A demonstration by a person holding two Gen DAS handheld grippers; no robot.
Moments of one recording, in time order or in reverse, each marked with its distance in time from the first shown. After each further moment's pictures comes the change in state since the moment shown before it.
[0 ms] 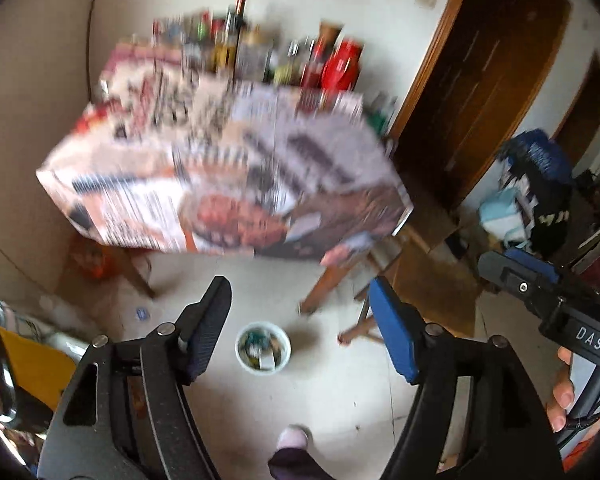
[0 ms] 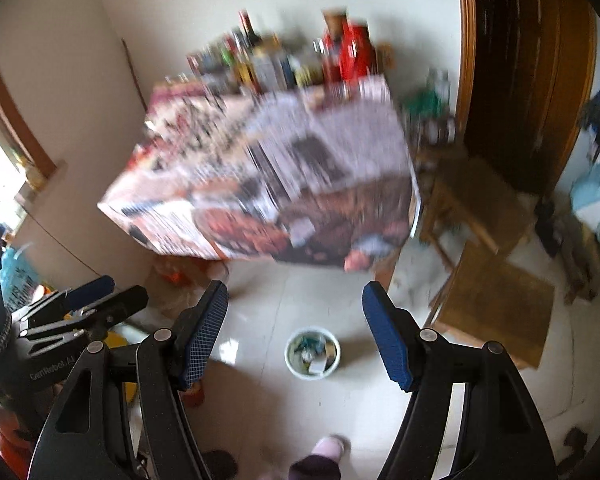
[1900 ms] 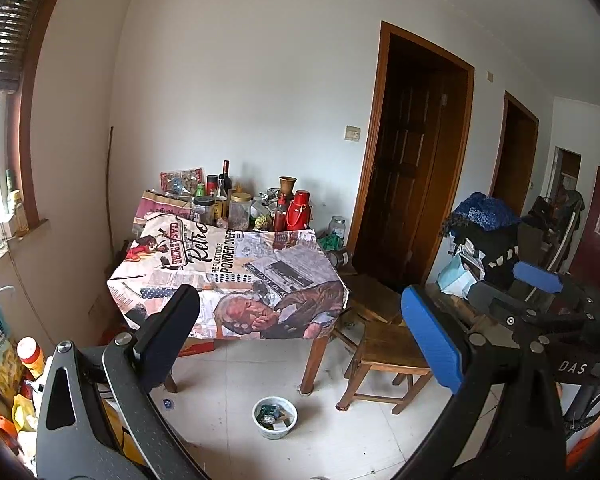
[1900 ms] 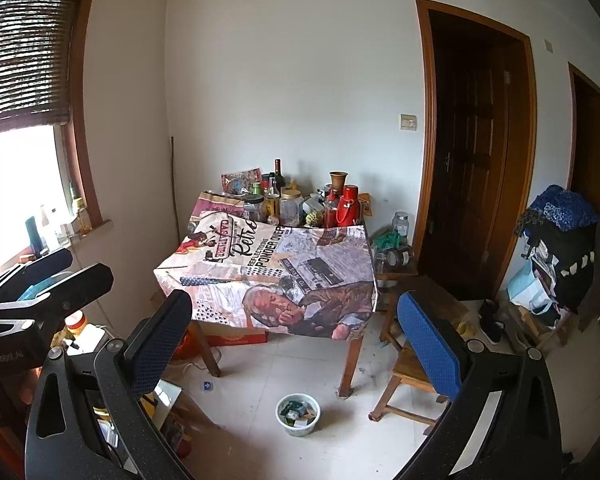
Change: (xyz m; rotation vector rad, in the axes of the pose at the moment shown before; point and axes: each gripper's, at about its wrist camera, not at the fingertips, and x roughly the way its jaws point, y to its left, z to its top) left arm -0.320 0.002 -0.091 0.150 -0.454 -0.075; right arm -0.253 0.138 -0.105 -0.121 -0.453 -0.142
